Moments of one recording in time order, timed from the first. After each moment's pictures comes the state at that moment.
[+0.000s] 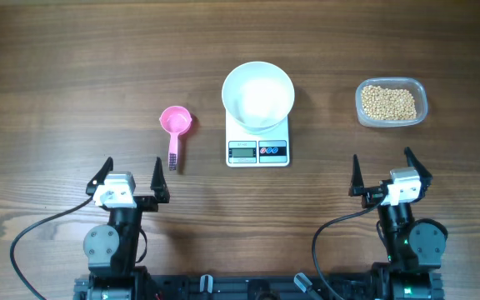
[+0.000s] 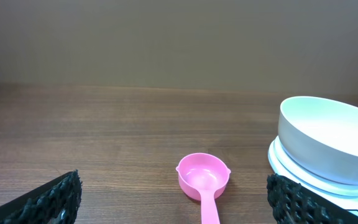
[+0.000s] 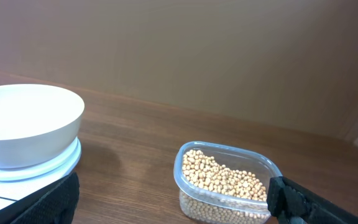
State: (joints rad) left arm 0.02 0.01 0.01 -0.07 0.06 -0.05; right arm -0.04 0.02 0.01 0.00 -0.13 -0.18
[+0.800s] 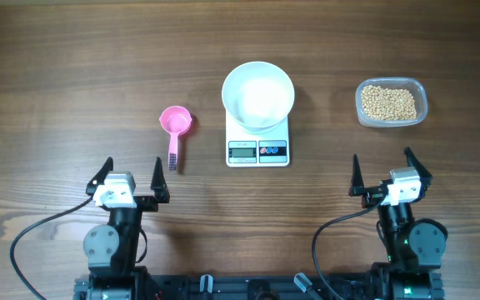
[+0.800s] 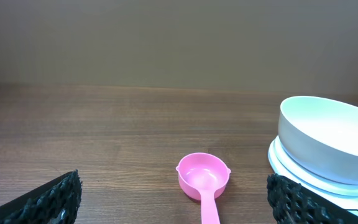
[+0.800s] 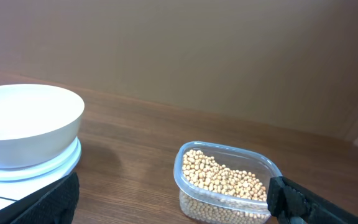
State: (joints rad) left arm 0.02 0.01 0.01 -0.07 0.06 -0.05; right arm -0.04 0.02 0.01 0.00 -0.13 -0.18
